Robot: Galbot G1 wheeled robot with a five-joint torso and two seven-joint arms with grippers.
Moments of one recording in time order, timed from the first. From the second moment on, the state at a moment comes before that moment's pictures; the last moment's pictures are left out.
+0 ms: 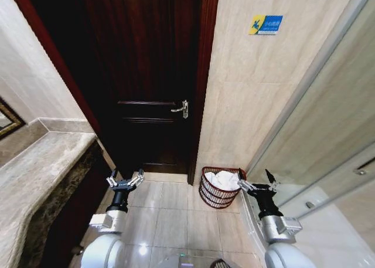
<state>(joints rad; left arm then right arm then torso) 1.77 -1.46 -0.64 -2.26 -0.22 -0.15 -0.03 -1.81 1.49 0.61 2.38 0.04 -0.07 0.06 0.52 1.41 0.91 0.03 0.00</state>
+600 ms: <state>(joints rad) 1.78 -1.47 -0.64 -2.26 -0.21 -0.16 -0.03 -1.82 1.49 0.61 2.38 0.04 -0.05 0.06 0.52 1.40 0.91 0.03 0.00</state>
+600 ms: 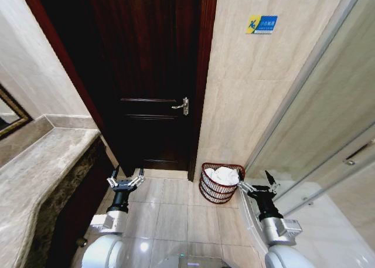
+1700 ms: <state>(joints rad) 1.79 -1.47 -0.63 -2.29 -0.20 -0.16 -0.03 -1.85 1.49 0.61 2.39 0.05 -0.02 0.06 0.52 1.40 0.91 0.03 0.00</state>
